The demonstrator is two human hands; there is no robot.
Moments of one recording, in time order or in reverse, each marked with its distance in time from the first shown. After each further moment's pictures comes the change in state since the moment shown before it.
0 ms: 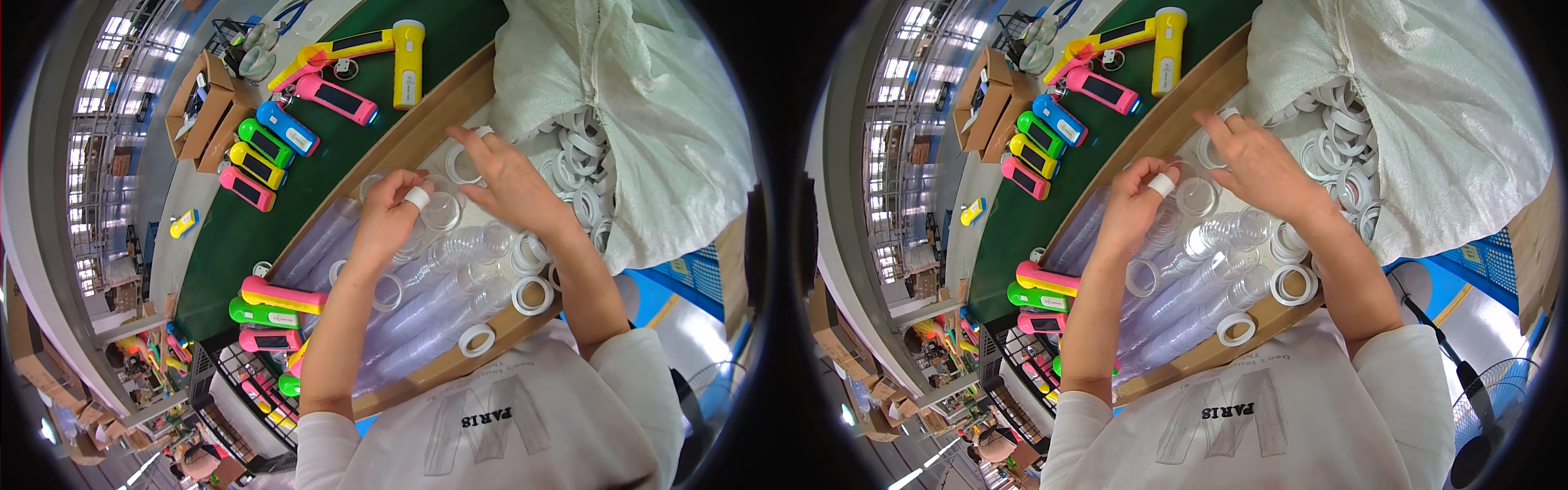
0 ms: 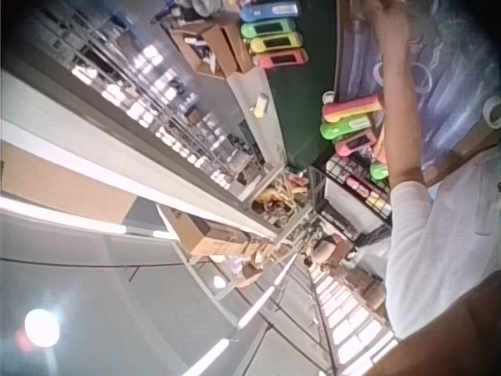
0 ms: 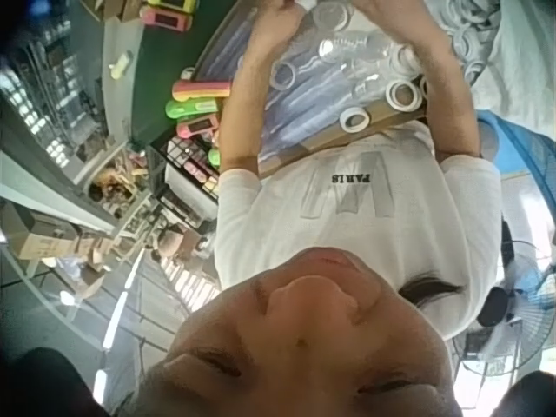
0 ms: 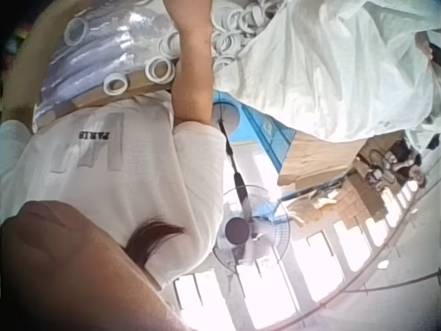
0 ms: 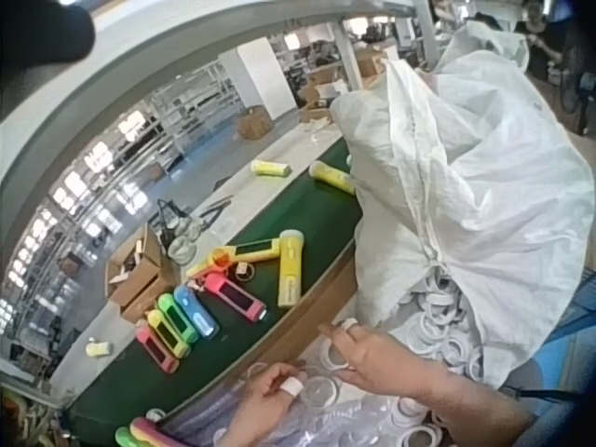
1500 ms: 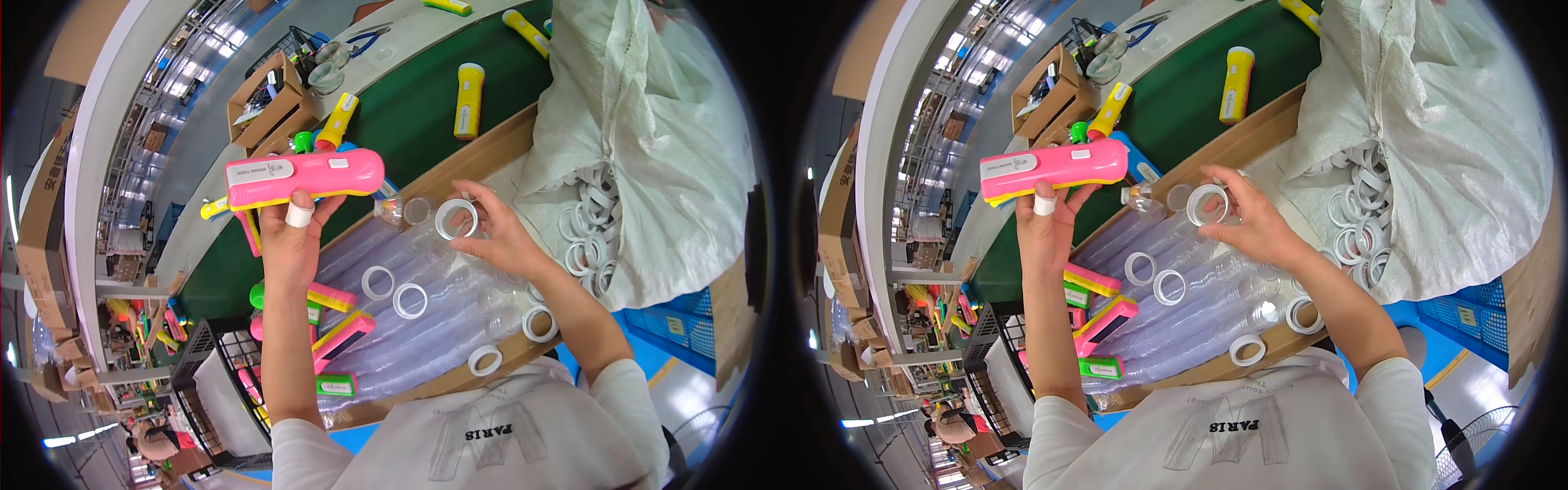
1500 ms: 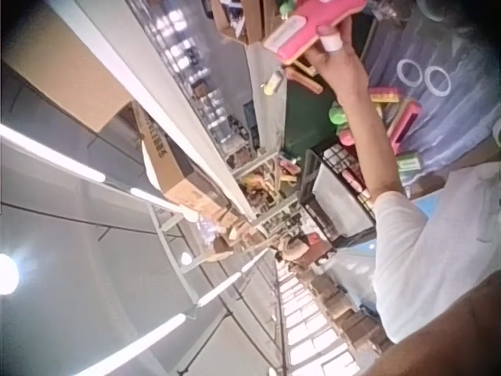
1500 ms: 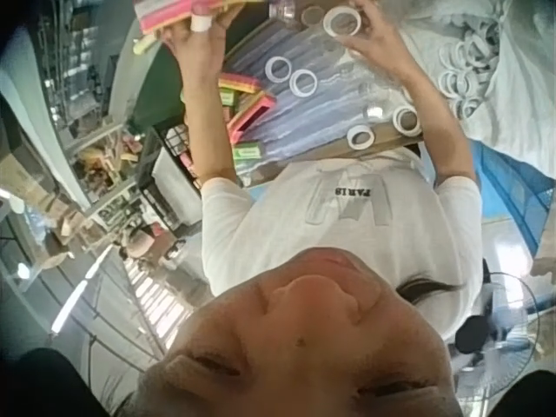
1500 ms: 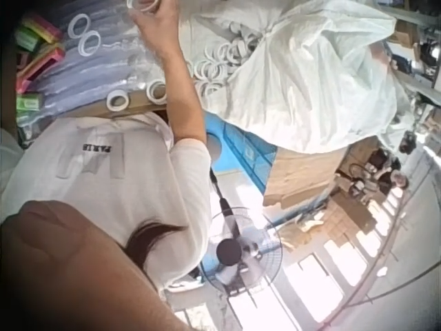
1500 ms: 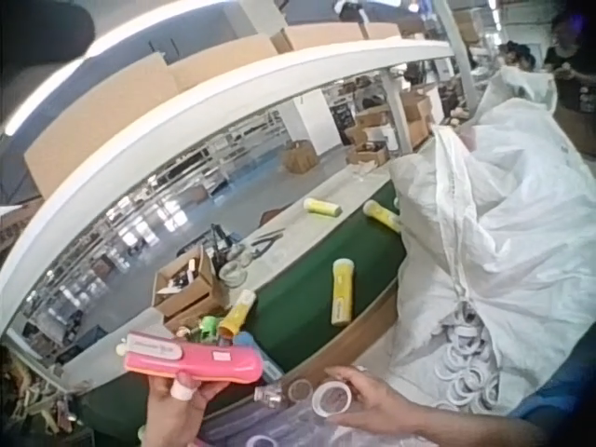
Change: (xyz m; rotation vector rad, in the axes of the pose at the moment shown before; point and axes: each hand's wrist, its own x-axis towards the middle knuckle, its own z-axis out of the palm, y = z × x) left_hand -0.057 0.072 -0.112 -0.317 0.240 0.518; right_hand 0.006 -0.031 0.030 0.947 -0.127 0.063
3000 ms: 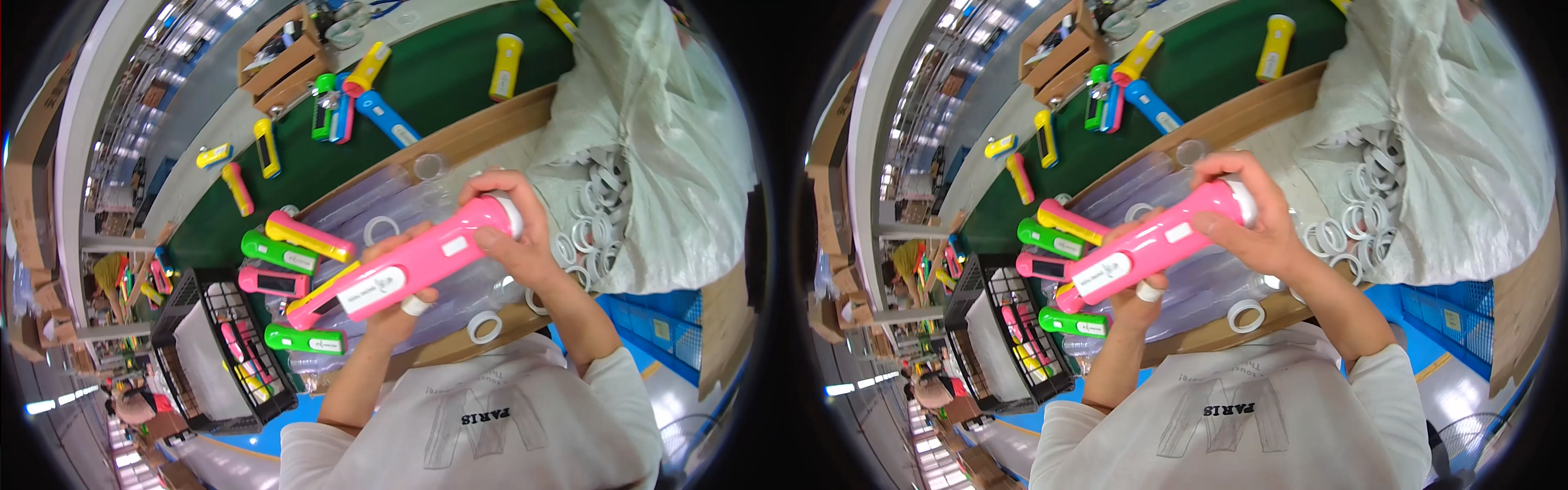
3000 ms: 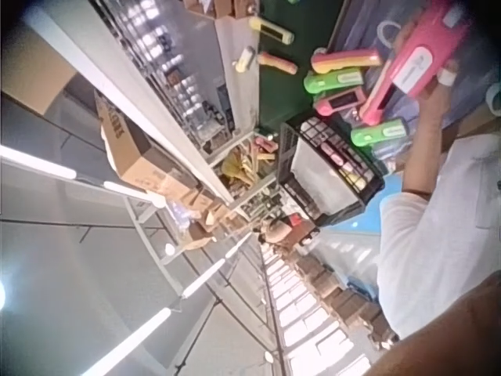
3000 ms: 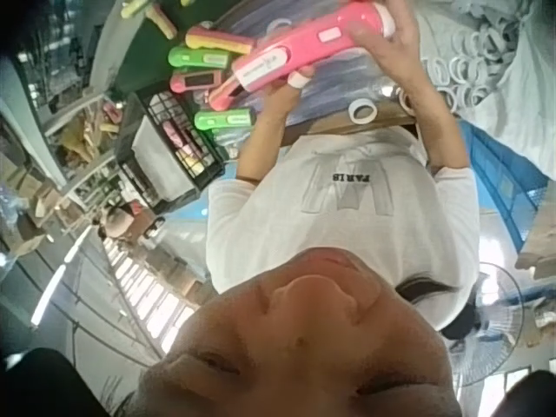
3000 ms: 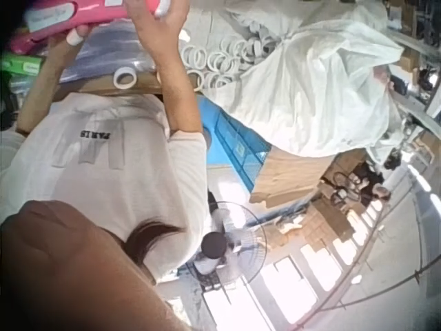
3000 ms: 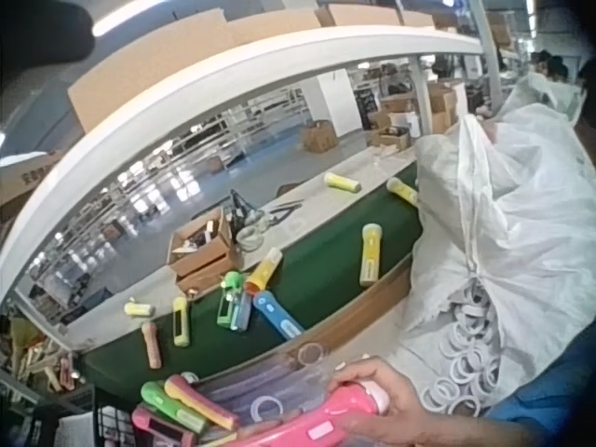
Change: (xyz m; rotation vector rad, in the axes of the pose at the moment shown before) left_hand -0.155 -0.054 0.057 -0.010 0.071 0.138; right_hand -0.030 -0.060 0.043 0.109 -0.037 -0.325
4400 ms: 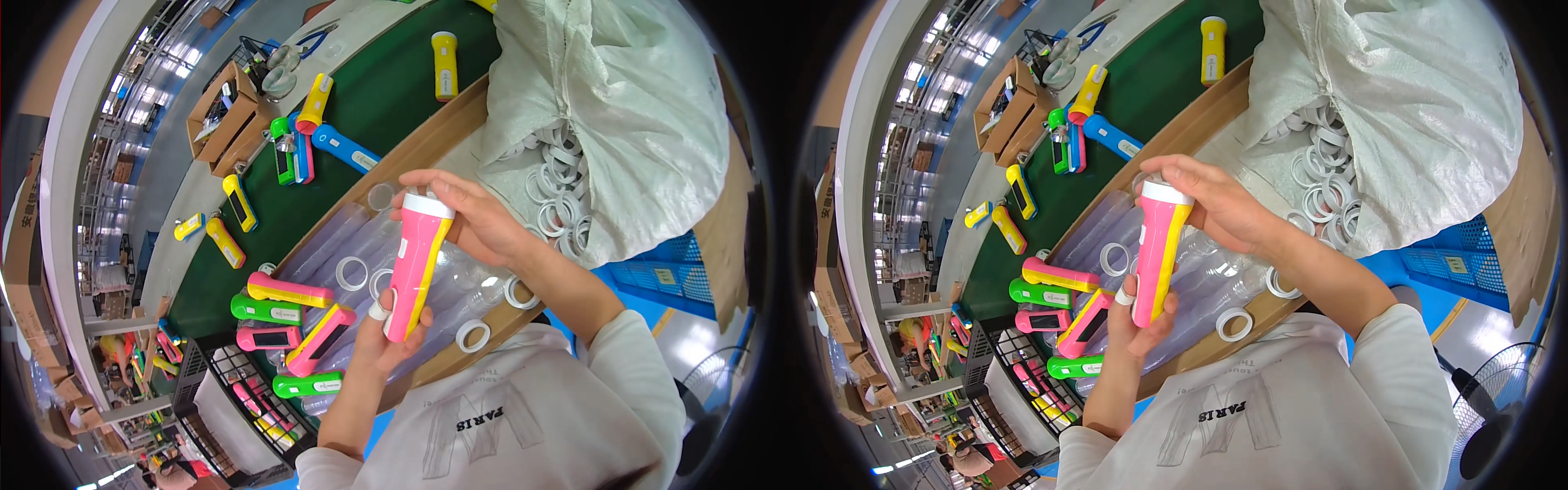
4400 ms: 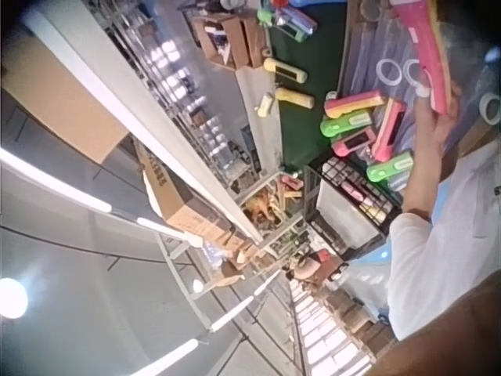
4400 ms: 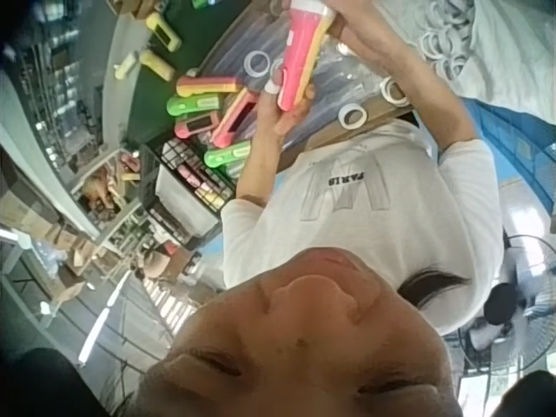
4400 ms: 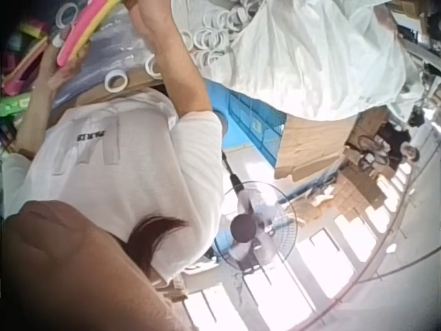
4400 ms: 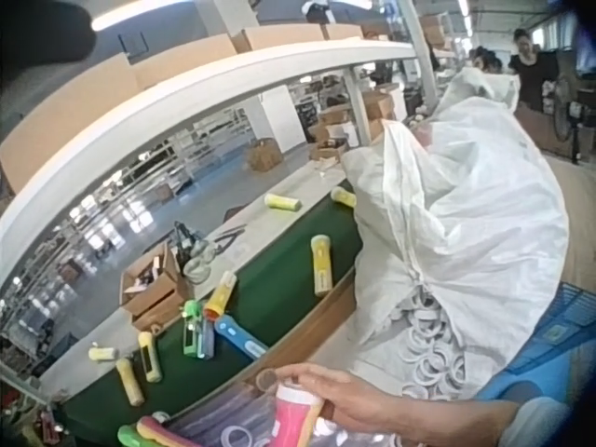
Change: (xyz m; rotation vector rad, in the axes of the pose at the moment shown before) left_hand 0.005 -0.011 -0.020 -0.680 -0.265 -1.060; right_hand 0.012 0.010 -0.024 0.596 0.176 0.519
